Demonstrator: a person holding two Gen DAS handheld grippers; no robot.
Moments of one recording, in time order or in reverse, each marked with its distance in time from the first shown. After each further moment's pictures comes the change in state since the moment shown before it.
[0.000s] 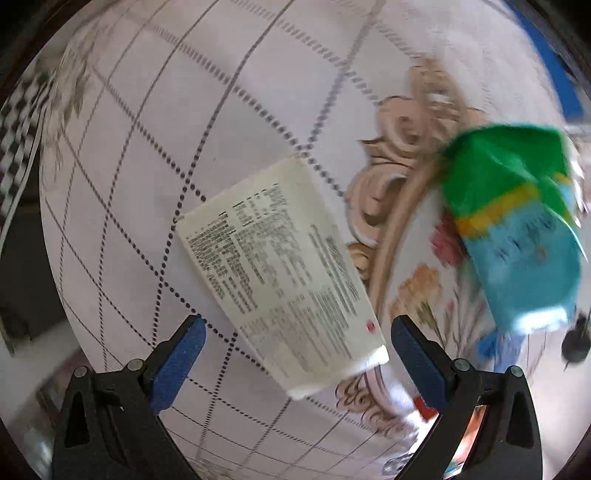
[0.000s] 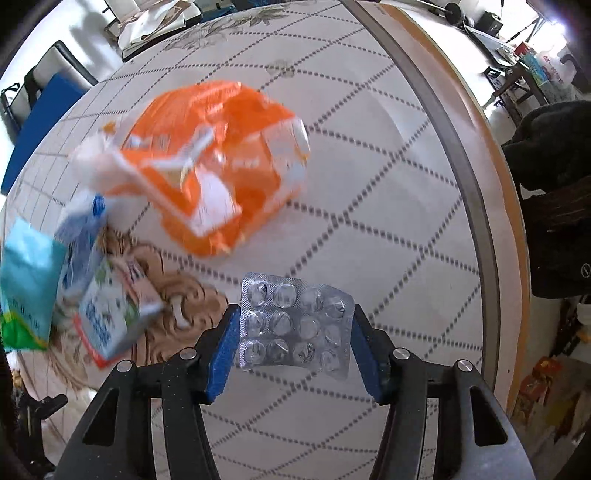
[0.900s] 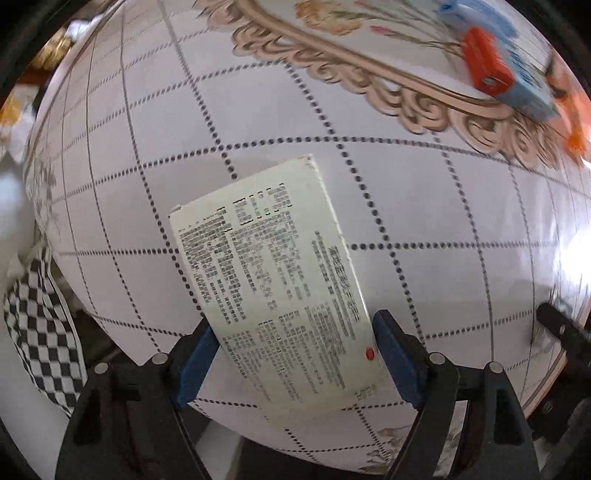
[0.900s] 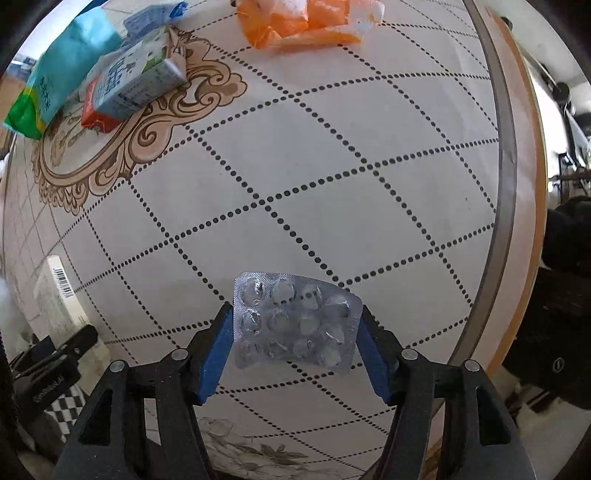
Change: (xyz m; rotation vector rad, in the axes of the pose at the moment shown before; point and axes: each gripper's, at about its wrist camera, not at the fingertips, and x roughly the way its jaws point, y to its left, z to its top) left arm 0.047 0.043 -0.165 0.826 -0.113 0.273; right arm 0.033 -0.049 -0.060 -0.500 0.165 -0.005
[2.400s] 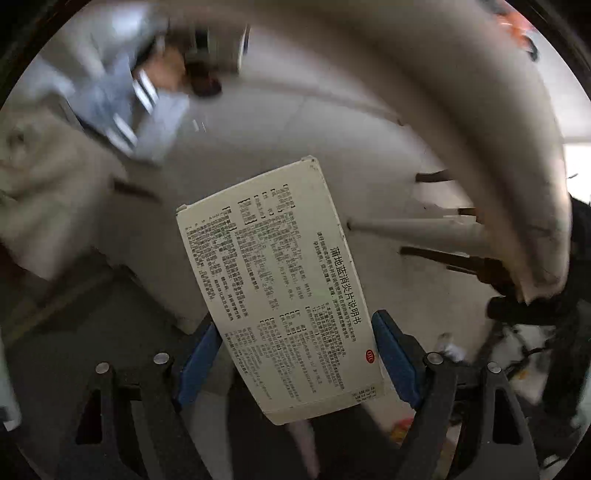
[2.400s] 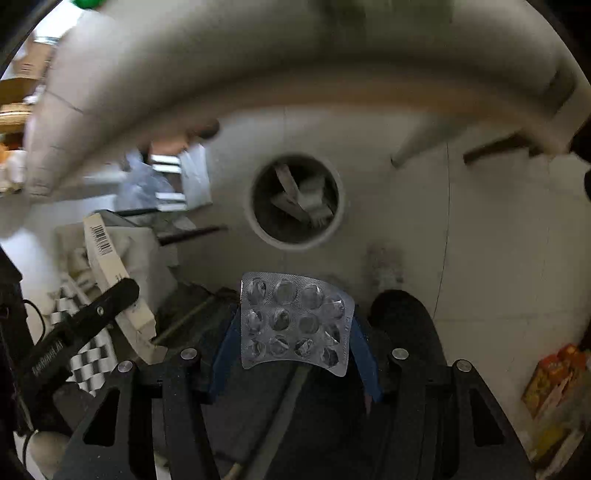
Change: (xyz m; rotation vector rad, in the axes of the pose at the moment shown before) left arm 0.164 0.186 -0.209 0.114 0.060 -0.368; right arm 0.168 0.106 -0.410 0.251 0.080 0.258
